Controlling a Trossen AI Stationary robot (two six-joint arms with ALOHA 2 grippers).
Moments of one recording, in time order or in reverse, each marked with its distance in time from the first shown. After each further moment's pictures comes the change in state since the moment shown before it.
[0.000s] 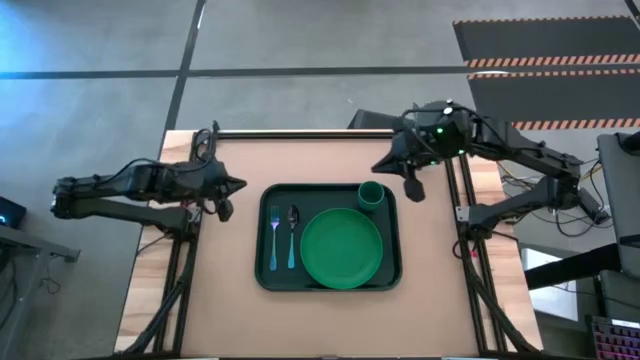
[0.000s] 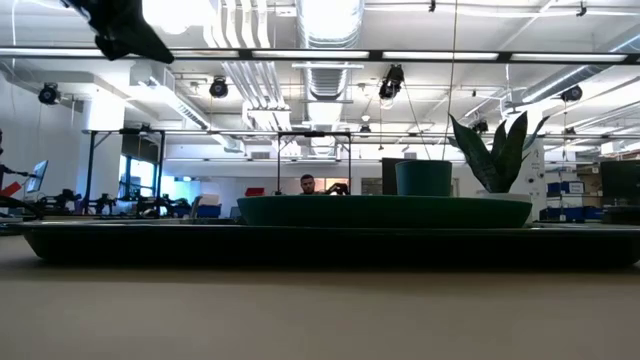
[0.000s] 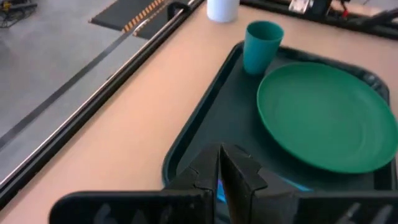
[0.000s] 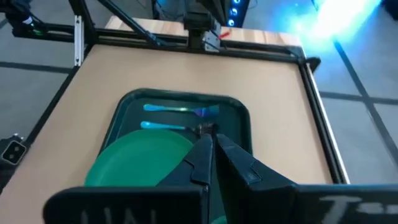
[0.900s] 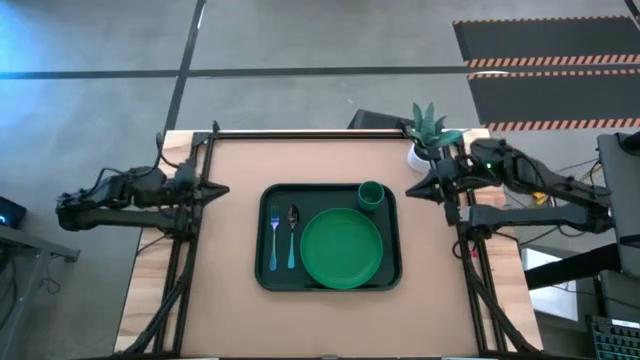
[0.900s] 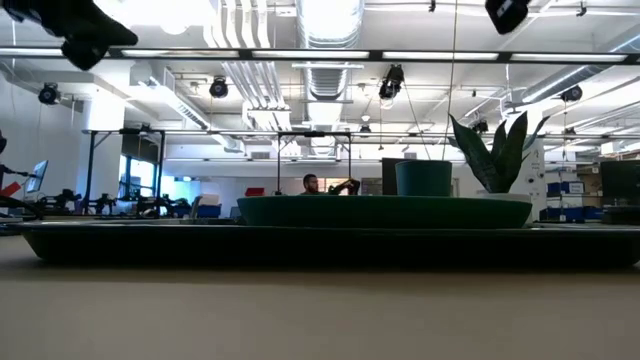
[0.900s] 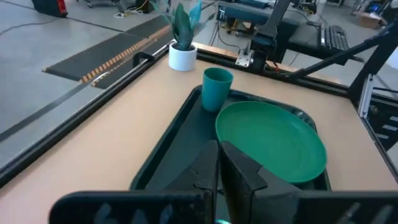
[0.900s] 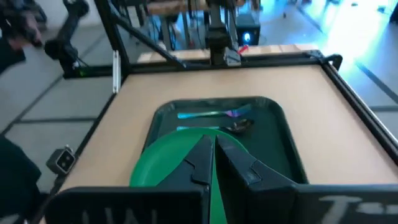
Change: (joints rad) left arm -0.001 -0.345 -0.182 0.065 0.139 0.036; right arm -0.001 -0.582 -0.656 0.315 -0.088 0.212
